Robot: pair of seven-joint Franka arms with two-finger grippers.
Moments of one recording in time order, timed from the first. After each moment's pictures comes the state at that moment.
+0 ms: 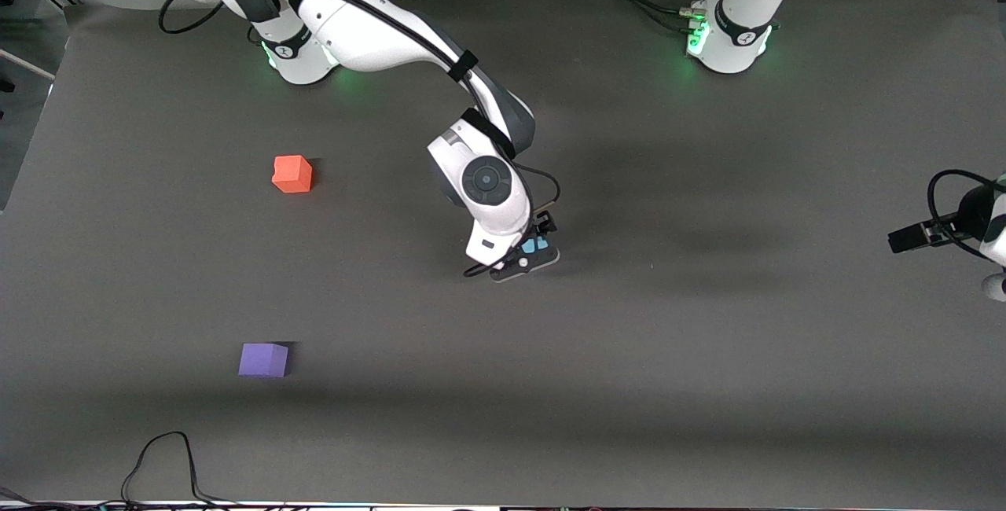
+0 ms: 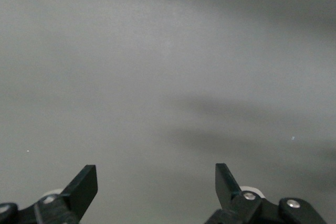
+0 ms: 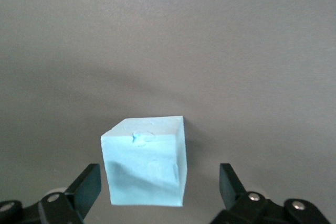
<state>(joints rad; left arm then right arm) -0.09 0.23 0.15 -1.48 0.06 1.64 -0.14 0.80 0.87 -0.05 -1.31 0.18 2.20 0.35</state>
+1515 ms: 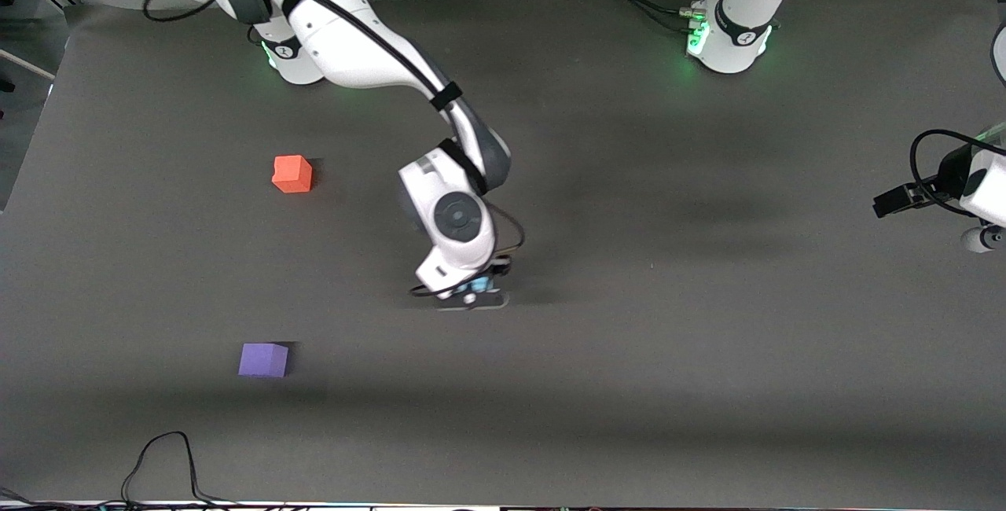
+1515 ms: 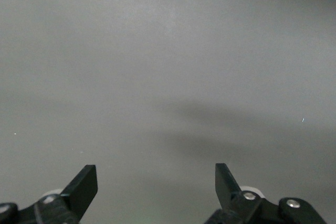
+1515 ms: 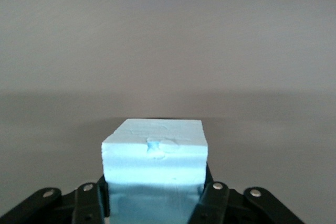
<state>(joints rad) -0.10 0.05 0.19 -1.79 0.06 1.76 -0.14 0.81 0.87 -0.29 -1.28 0.18 2.03 0.55</state>
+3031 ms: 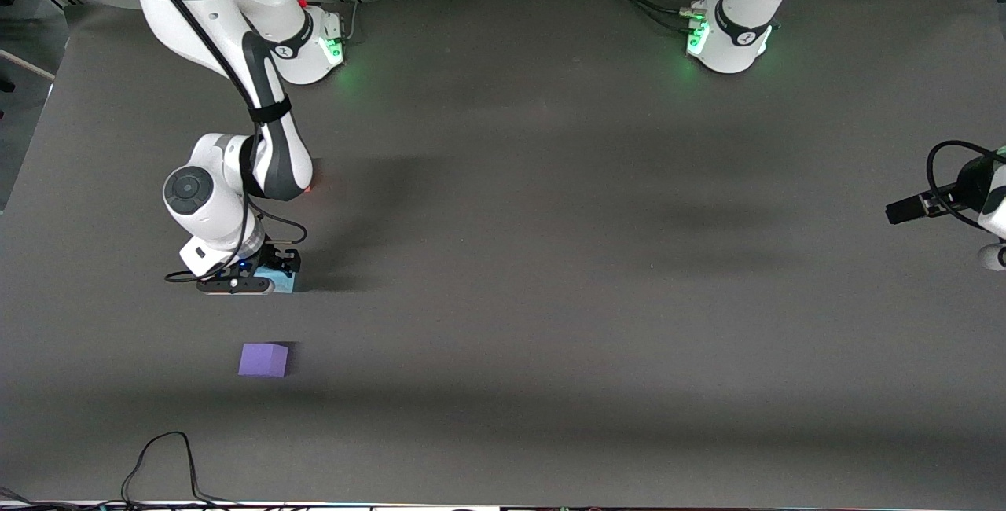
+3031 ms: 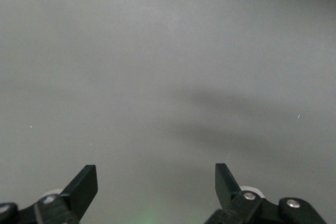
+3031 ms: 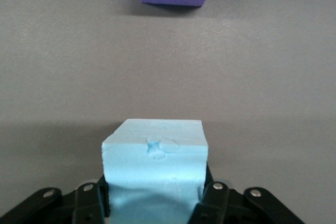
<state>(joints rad) -0.10 0.17 0.19 -1.55 0.06 1.59 -0.14 0.80 0.46 -0.70 -2.21 0.37 2.61 -0.16</state>
